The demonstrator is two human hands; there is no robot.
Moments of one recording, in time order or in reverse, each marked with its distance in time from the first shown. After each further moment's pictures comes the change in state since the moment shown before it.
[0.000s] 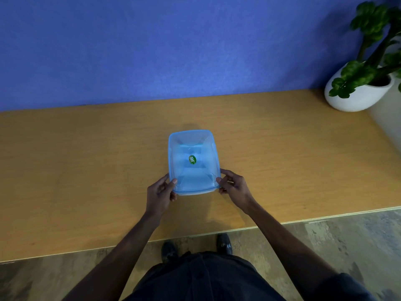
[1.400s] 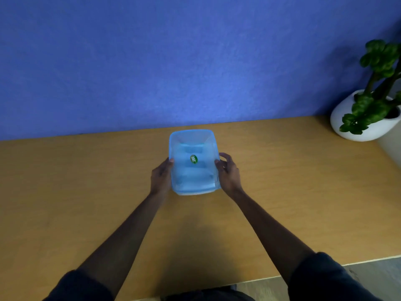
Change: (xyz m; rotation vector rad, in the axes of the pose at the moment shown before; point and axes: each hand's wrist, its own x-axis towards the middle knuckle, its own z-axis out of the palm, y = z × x) left_hand 0.156 0.068 0.034 -0.116 0.046 0.050; right_hand 0.136 -0.080 0.021 -0.203 0.277 -0.116
